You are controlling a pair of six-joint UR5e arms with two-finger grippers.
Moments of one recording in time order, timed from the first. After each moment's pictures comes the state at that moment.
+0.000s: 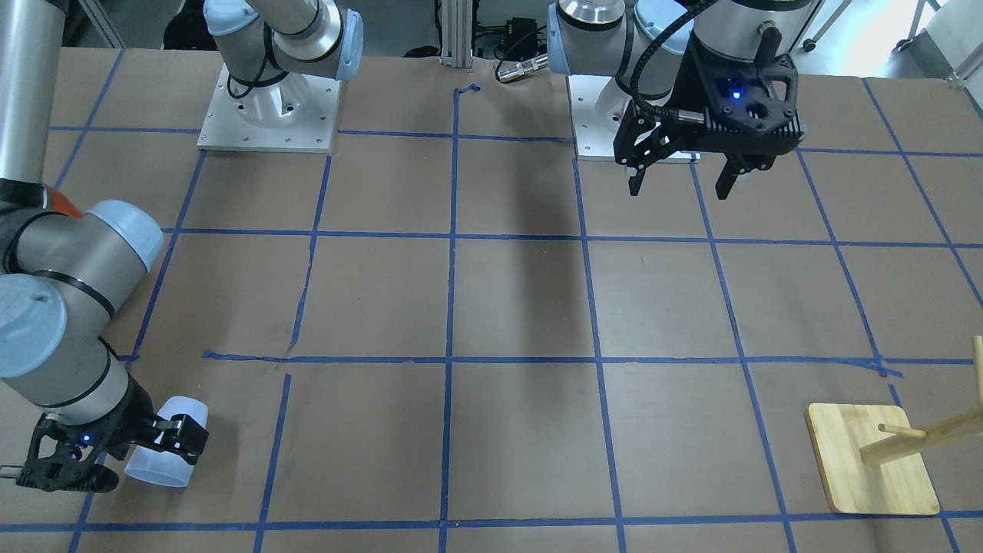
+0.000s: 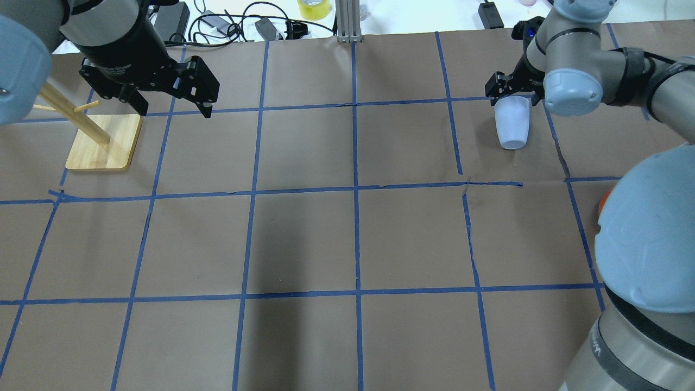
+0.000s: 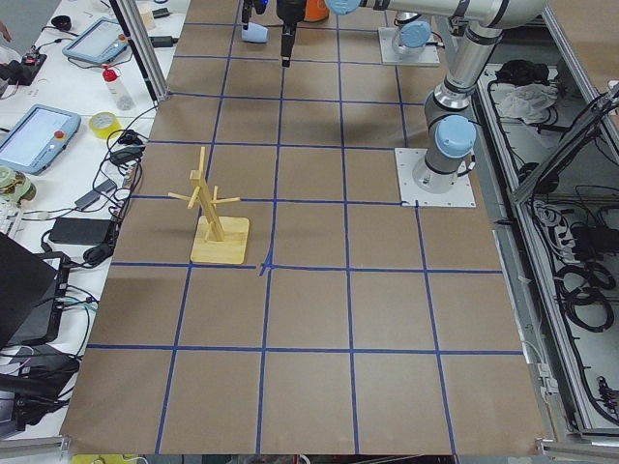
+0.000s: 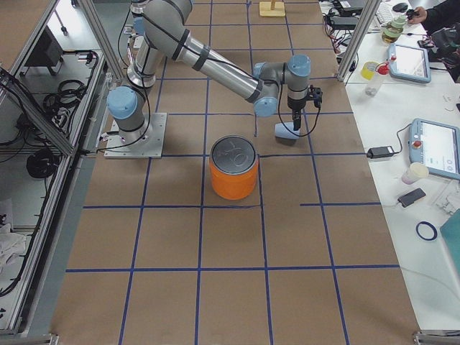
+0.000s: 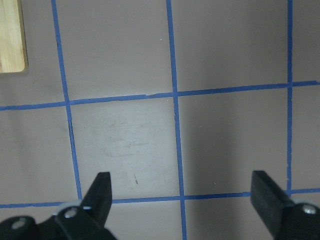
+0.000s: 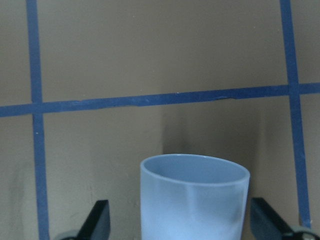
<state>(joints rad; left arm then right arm) -1.60 -1.55 -1.52 -1.54 1.62 0.04 1.38 -1.00 1.57 -2.31 -1.56 -0.12</state>
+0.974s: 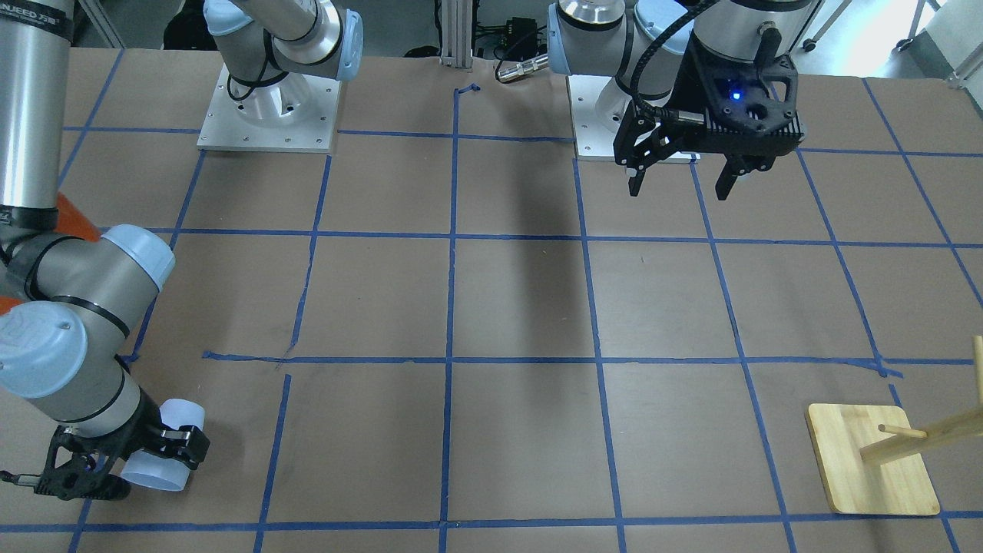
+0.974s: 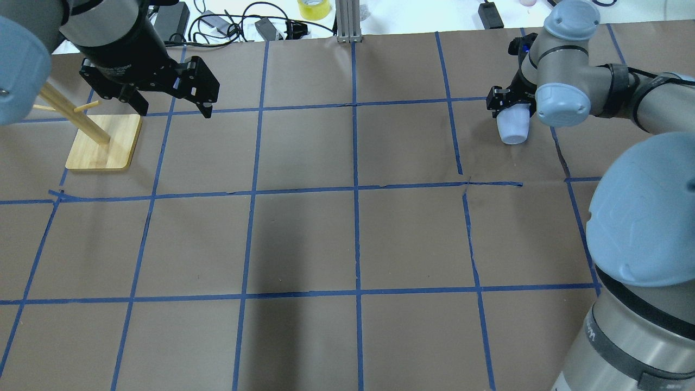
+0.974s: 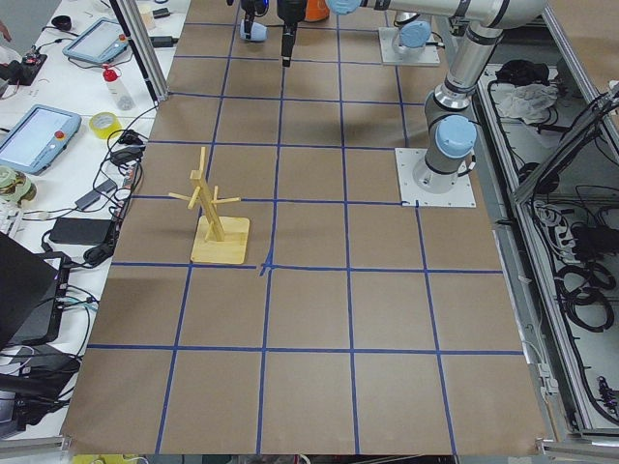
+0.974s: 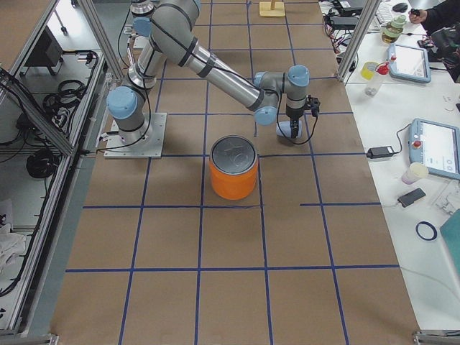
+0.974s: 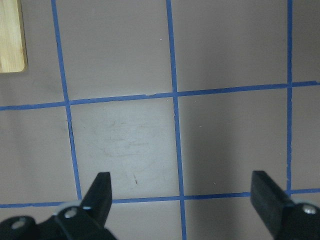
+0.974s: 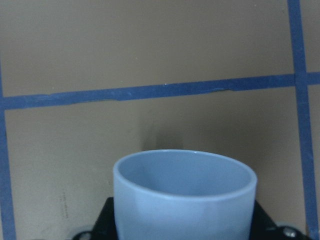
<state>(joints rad) -1.60 -1.55 -1.52 -1.54 1.62 0.04 1.38 -0.98 1.57 -2.33 -1.56 -0.14</state>
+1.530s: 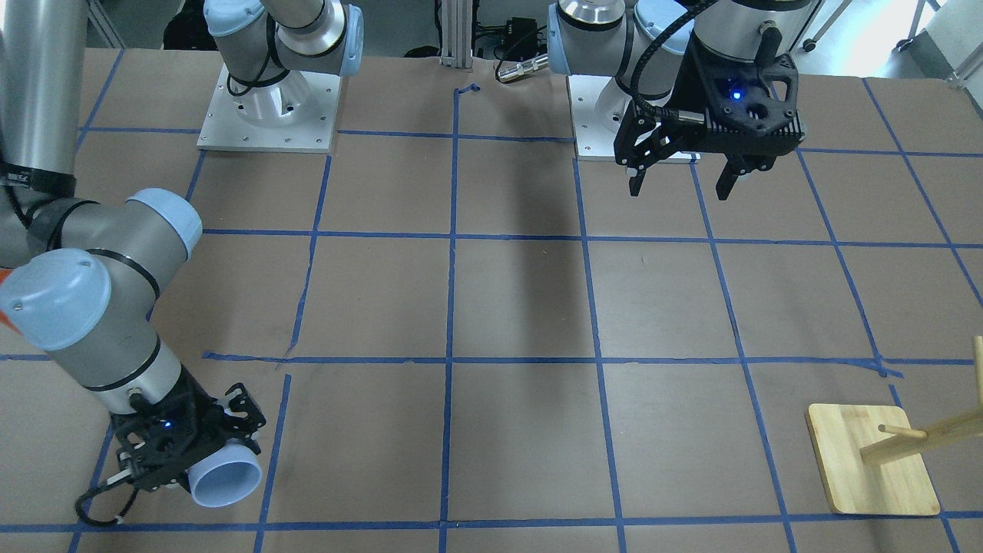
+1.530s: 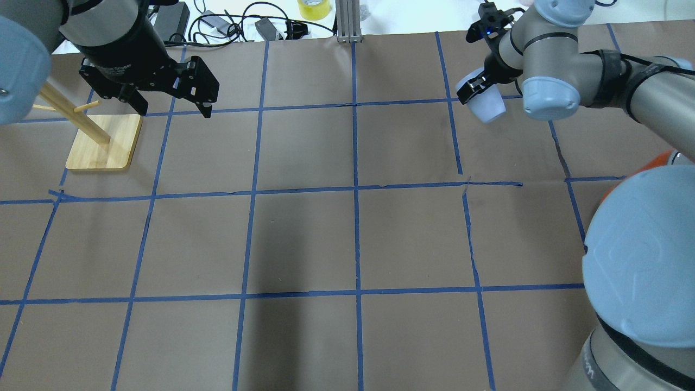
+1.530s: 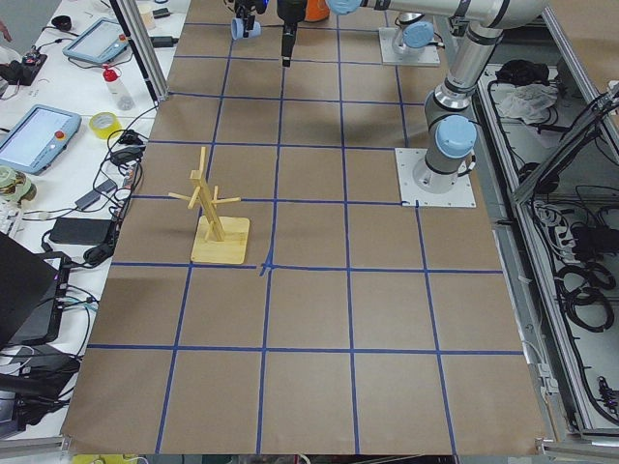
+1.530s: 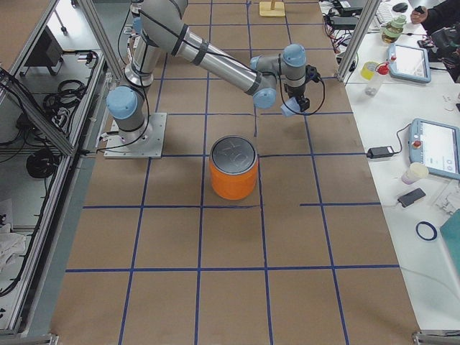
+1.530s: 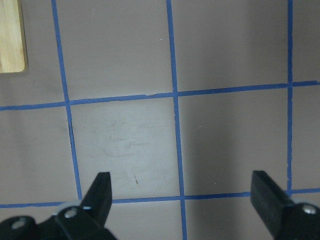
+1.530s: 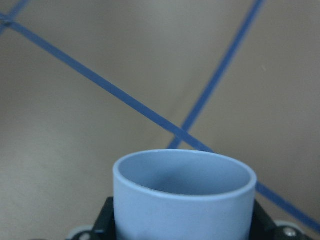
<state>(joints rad) -1.60 -1.55 -1.52 -1.54 1.62 0.04 1.47 -1.05 1.58 -2.42 -1.34 -0.79</state>
